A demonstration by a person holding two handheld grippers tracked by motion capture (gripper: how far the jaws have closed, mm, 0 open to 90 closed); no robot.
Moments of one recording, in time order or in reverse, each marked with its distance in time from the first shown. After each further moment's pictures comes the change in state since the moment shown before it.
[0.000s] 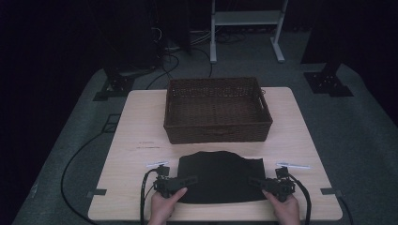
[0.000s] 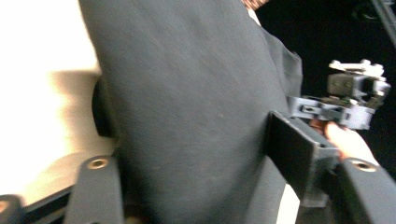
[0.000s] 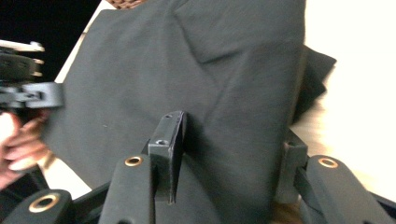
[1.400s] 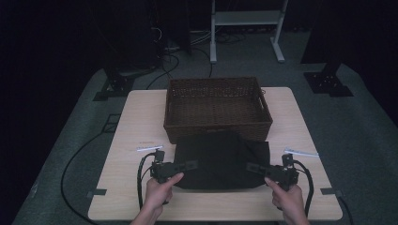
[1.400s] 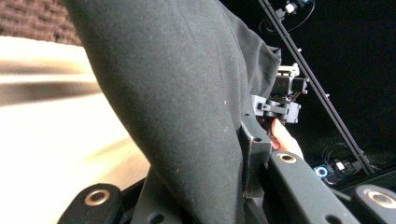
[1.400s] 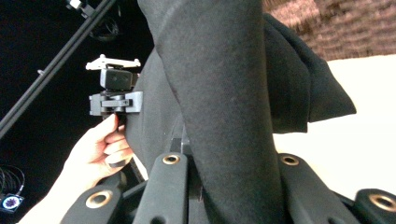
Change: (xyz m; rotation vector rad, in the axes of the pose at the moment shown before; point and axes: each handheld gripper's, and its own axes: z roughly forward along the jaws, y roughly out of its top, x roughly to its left) left arm -0.043 0.053 -0.026 -0.050 -0.261 0.085; right arm 0.040 0.042 -0.031 -0.126 0.322 -0.043
